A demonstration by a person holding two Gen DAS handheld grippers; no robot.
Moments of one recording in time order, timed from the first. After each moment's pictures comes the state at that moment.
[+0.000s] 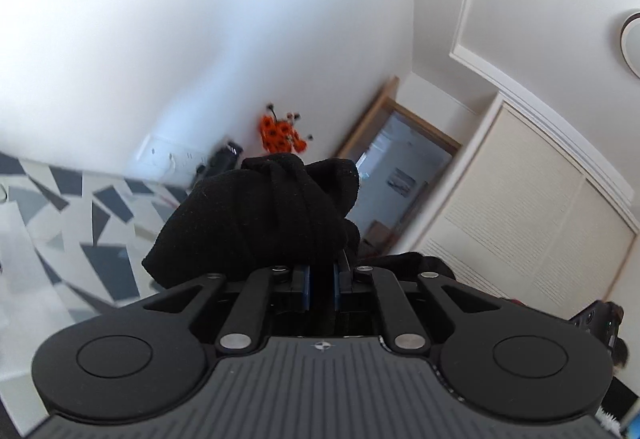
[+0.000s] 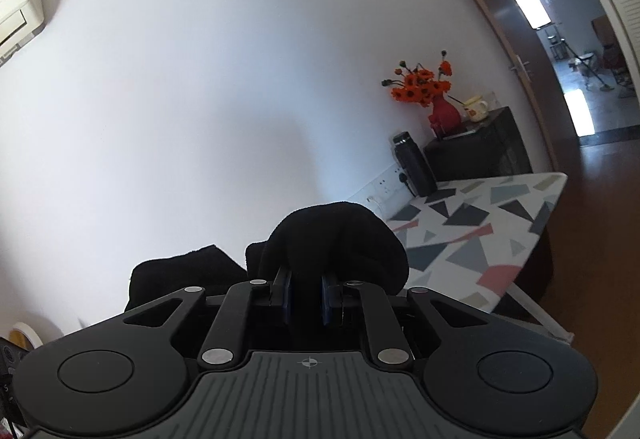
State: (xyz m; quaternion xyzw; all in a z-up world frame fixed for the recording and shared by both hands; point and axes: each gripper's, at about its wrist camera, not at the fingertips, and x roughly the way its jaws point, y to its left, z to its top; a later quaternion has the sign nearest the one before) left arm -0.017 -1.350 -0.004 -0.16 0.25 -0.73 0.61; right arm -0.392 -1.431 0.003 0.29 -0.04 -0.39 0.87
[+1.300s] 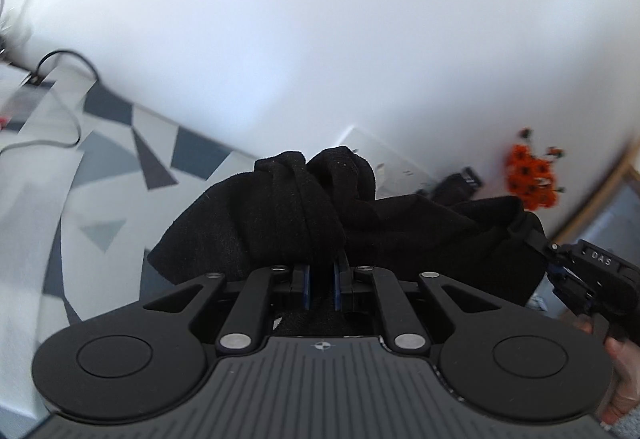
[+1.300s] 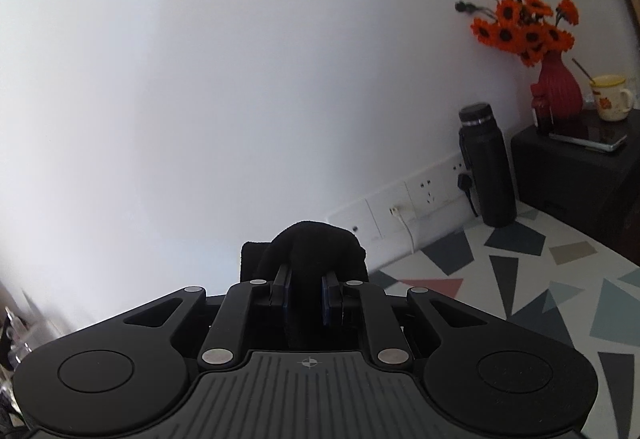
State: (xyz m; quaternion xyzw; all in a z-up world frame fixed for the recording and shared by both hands) left arm 0.018 -1.675 -0.110 -0.16 0.38 -0.40 0.82; right arm -0.196 -1.967 -0.047 0.27 0.10 -0.24 0.93
